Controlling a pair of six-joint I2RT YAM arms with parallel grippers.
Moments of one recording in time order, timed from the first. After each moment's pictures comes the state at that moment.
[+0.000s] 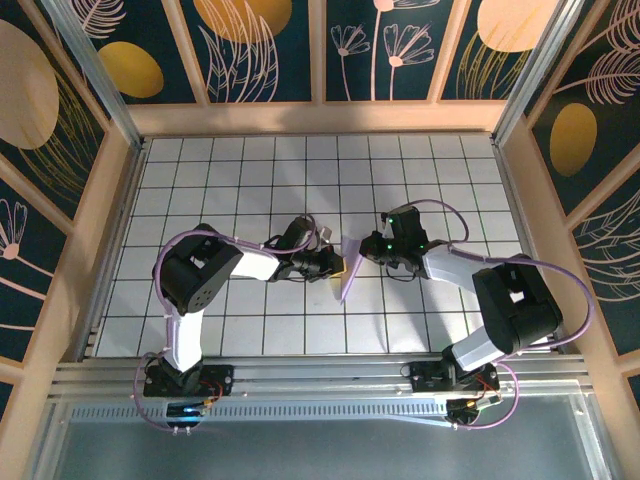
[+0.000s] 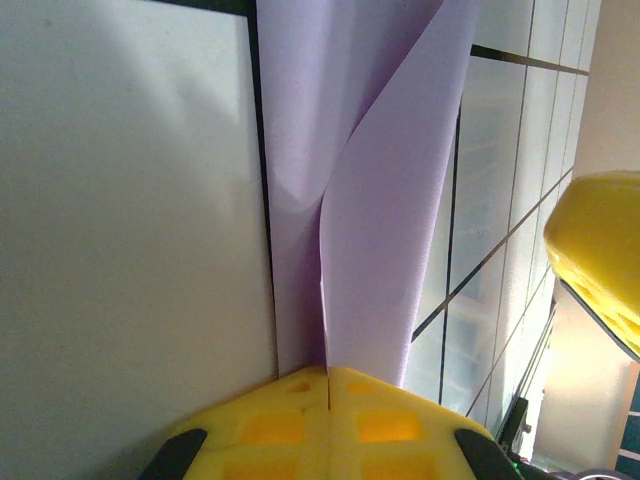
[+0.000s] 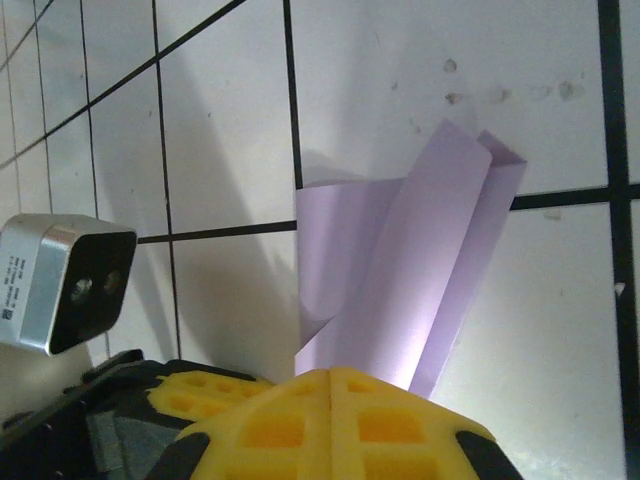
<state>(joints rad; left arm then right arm) -0.72 1.99 0.90 0.33 0.55 -1.00 0.44 1.52 0.66 0.02 -0.36 0.74</state>
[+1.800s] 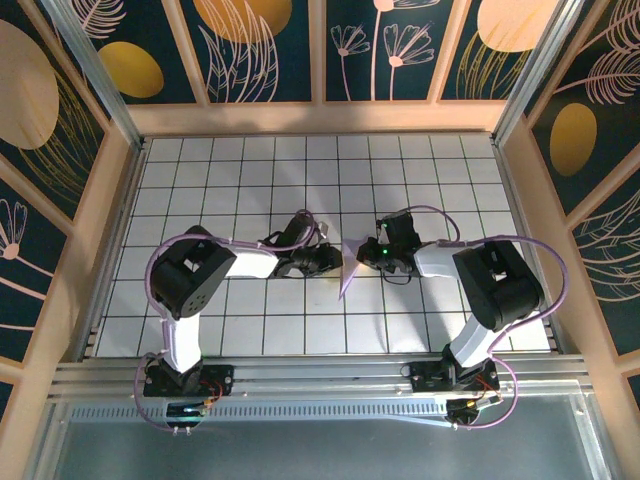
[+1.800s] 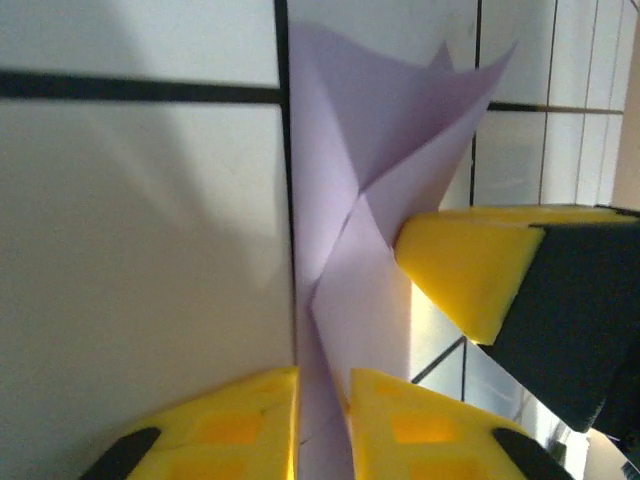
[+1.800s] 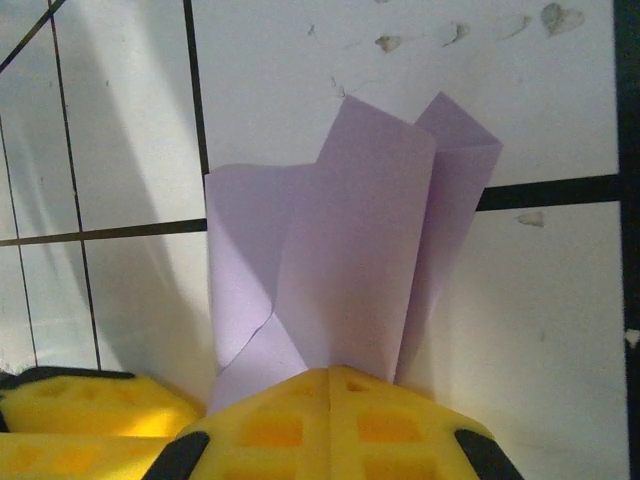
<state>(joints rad) -0.72 1.92 0.92 0.22 0.42 -0.96 0.44 1.67 0.65 0.12 -0.37 0.72</state>
